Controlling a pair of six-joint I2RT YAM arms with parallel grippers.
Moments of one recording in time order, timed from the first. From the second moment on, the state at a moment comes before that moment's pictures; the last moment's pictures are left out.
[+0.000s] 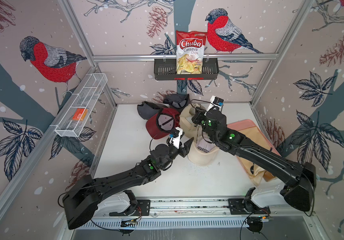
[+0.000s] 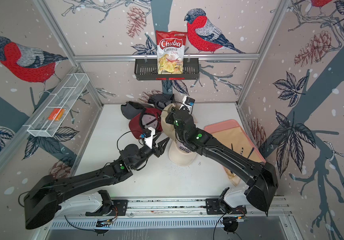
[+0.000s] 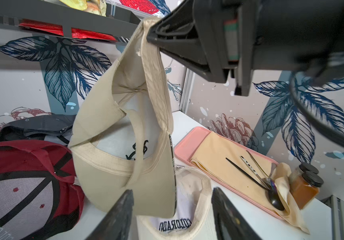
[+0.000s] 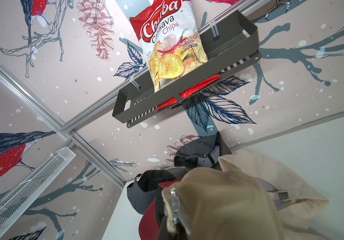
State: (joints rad) left arm -0.95 1.22 0.59 0.65 -0.20 -0.17; right arm 0.91 1.40 1.28 -0.07 0.55 0.68
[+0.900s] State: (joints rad) left arm -0.94 1.40 0.62 0.84 -0.37 0.01; right arm 0.97 1.40 1.30 -0.11 0.65 0.74
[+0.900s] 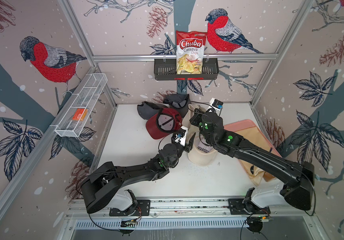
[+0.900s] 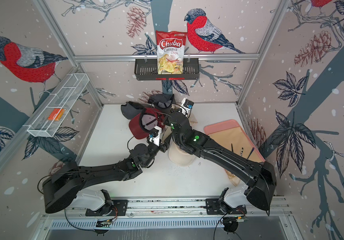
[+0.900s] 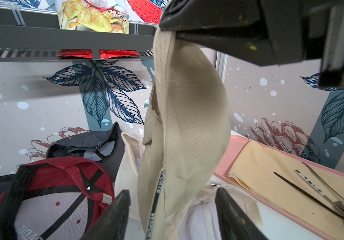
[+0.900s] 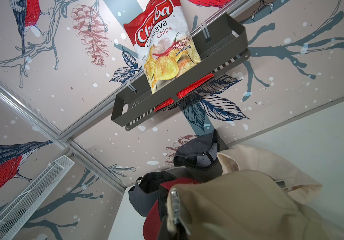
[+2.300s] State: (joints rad) left arm -0.36 1.01 0.42 0.30 0.59 -0.55; right arm 0.69 1.18 1.02 0.01 0.25 0.47
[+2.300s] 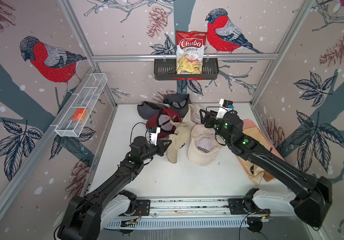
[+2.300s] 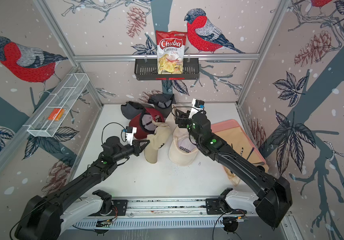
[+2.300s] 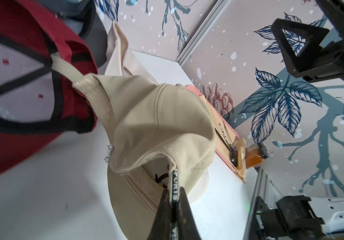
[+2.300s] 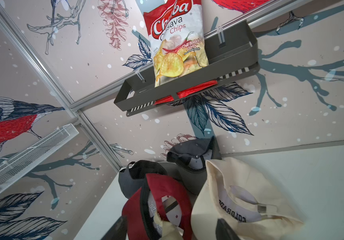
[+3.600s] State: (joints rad) left arm -0.31 0.97 0.48 -0.29 0.23 -0.63; right arm 0.31 1.21 0.66 -0.20 -0.05 0.47
